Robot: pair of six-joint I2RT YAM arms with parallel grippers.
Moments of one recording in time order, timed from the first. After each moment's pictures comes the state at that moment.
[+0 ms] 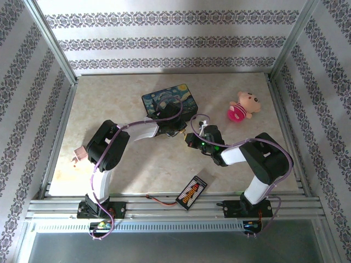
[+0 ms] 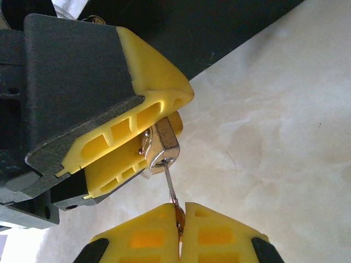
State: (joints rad) left arm -0.64 2.02 1.34 -0.20 0.11 -1.23; right arm 0.52 1.70 0.50 0.69 -0.27 0.84
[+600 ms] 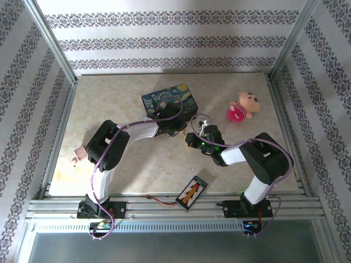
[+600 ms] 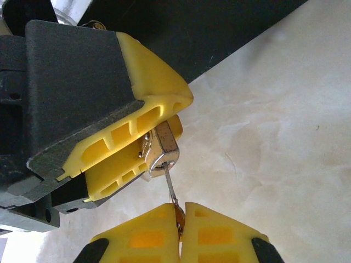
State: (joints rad) left arm -0.64 2.02 1.34 -0.20 0.11 -1.23; right arm 0.52 1.70 0.50 0.70 -0.26 0.84
